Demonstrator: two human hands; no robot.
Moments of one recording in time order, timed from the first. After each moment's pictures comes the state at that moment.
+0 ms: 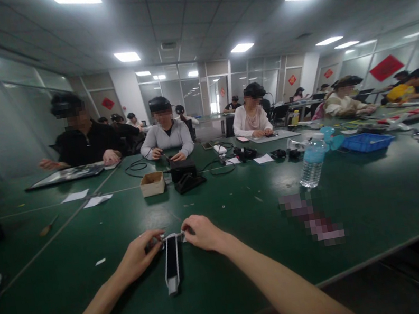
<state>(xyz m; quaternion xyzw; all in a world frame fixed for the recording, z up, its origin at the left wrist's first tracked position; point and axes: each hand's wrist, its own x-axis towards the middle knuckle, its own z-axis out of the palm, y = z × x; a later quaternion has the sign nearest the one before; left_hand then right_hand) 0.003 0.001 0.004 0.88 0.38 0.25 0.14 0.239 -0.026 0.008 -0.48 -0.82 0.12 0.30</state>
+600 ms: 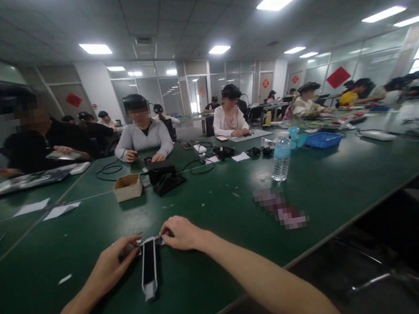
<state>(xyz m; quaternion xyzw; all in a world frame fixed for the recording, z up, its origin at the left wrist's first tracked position) 0.005 0.007 0.007 0.88 0.39 0.24 0.13 0.240 -0.024 0.008 -0.48 -0.83 0.11 0.28</state>
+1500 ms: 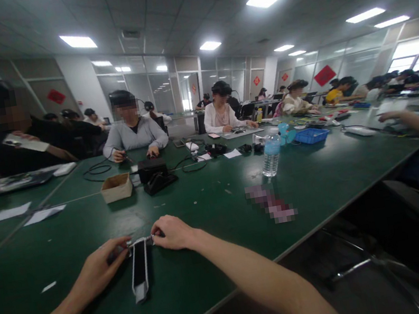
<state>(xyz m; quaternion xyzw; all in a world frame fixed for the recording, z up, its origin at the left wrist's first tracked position) 0.007 0.006 0.013 0.87 0.40 0.24 0.15 0.241 -0.023 0.008 -0.47 -0.83 0.11 0.29</state>
